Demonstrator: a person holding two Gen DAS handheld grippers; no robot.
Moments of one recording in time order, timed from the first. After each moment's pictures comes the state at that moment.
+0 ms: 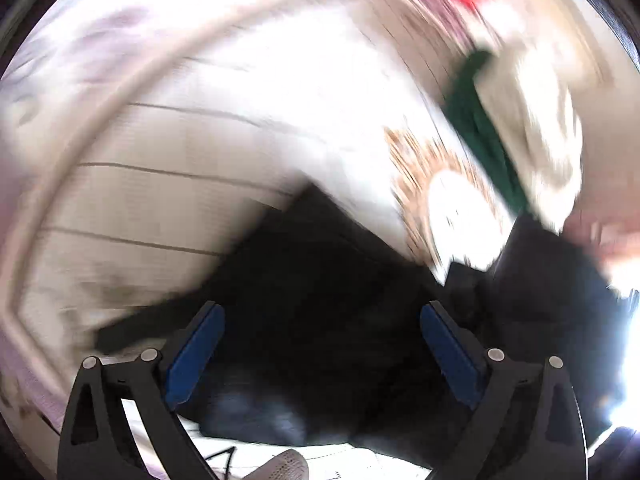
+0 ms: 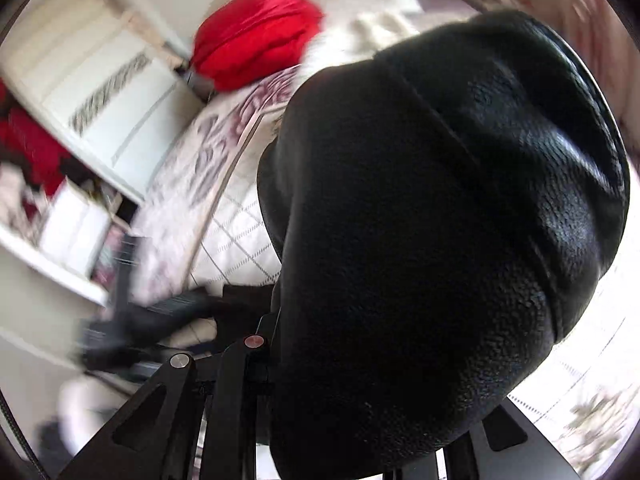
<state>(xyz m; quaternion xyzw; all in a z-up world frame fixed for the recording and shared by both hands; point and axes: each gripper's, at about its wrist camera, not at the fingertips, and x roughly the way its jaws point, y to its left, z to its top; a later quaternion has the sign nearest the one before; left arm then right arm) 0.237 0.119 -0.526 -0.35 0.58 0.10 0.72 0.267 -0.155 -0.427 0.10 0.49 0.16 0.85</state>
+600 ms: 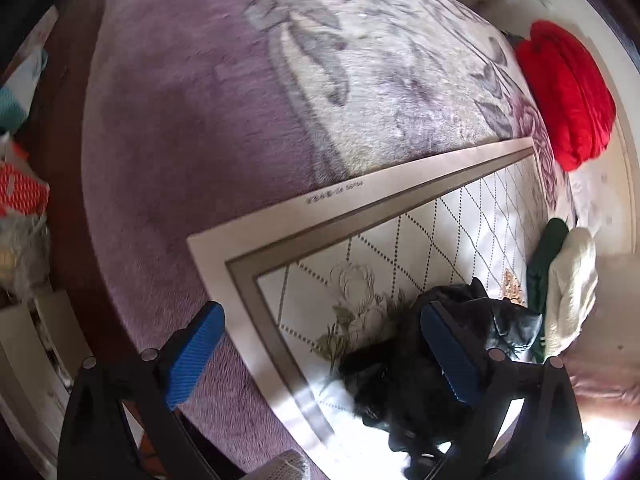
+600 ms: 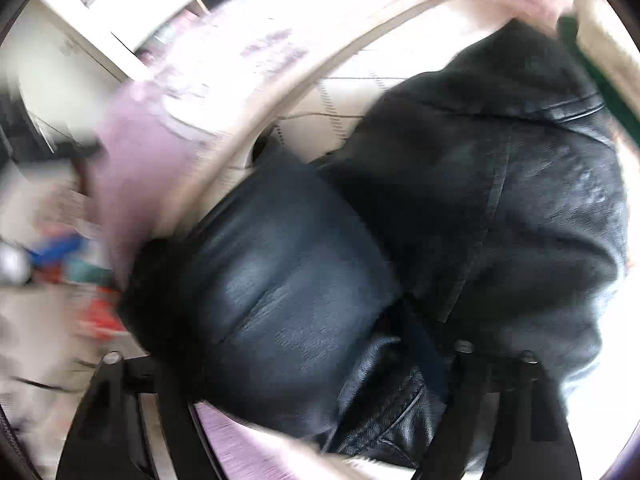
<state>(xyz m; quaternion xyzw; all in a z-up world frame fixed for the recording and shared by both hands) 0.056 0.277 -0.520 -0.49 0.49 0.27 0.67 0.196 0.088 -0.532 -0.07 0.64 0.36 0.67</state>
